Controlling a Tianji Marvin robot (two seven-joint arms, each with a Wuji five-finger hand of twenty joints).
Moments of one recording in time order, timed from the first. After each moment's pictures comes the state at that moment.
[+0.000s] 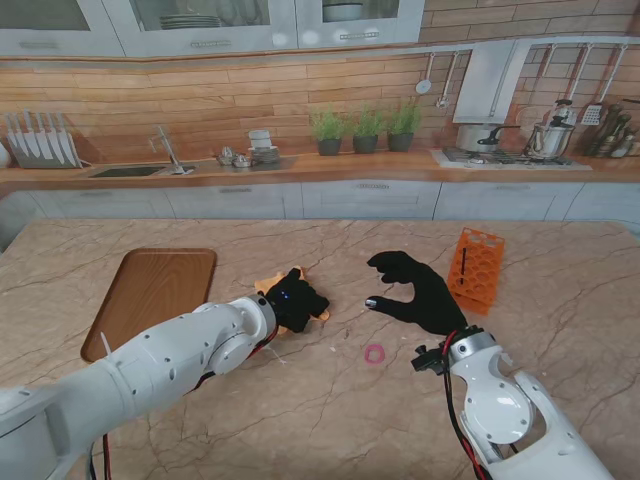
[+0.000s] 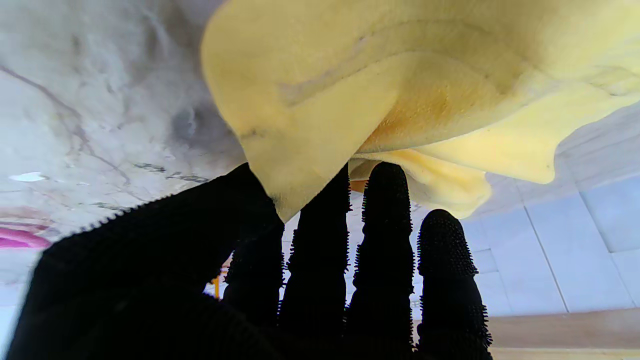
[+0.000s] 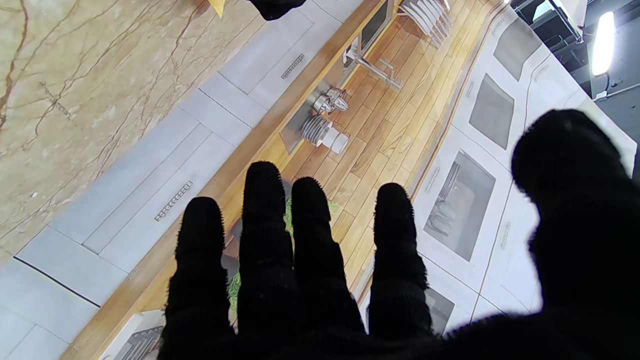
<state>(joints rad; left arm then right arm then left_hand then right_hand) 0.80 -1.22 -0.25 -0.89 0.83 -0.11 0.24 -1.68 -1.15 1.31 -1.66 -0.34 -0.30 -0.14 0.80 -0.59 1.03 -0.13 0.65 0.02 1.13 0.63 1.02 0.14 0.58 0.98 0.67 0.28 0.83 0.74 0.13 0.31 1.22 0.77 0.40 -0.65 0.62 -0.09 0.40 -0.16 0.69 0.51 0.58 0.14 0.56 0.34 0.62 0.11 0.43 0.51 0.24 0.22 0.61 0.70</state>
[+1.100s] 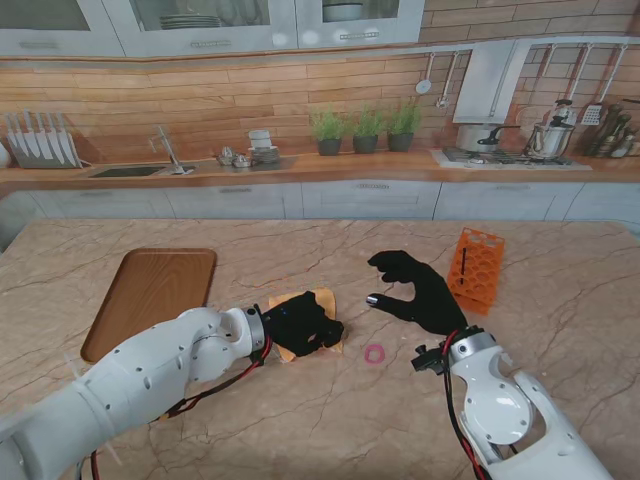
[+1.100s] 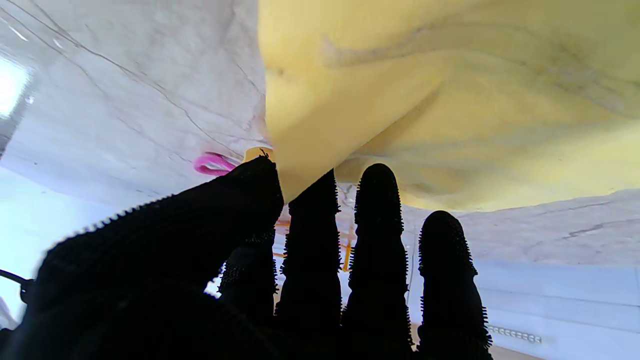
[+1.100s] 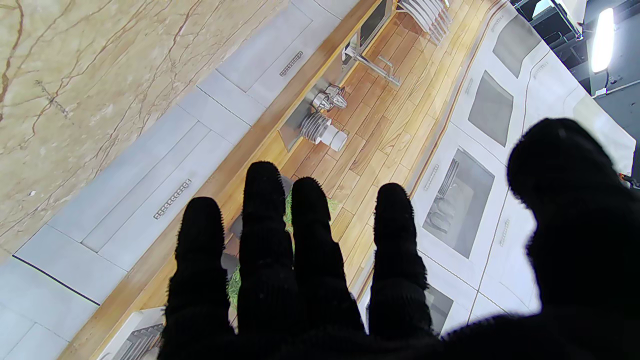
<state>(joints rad) 0.93 -1.15 -0.46 -1.02 0.77 -0.50 0.14 -1.68 -1.15 1.31 -1.66 -0.34 -0.31 -0.15 0.80 -0.58 1.00 -0.13 0.53 -0.08 1.20 0.80 0.96 0.05 0.60 1.00 0.64 0.20 0.77 0.72 0.10 0.29 1.13 0.71 0.39 -0.61 0.64 -0.07 0.40 -0.16 0.68 0.51 0.58 0.14 0.56 0.34 0.62 0.11 0.43 0.51 0.24 0.22 0.61 0.70</state>
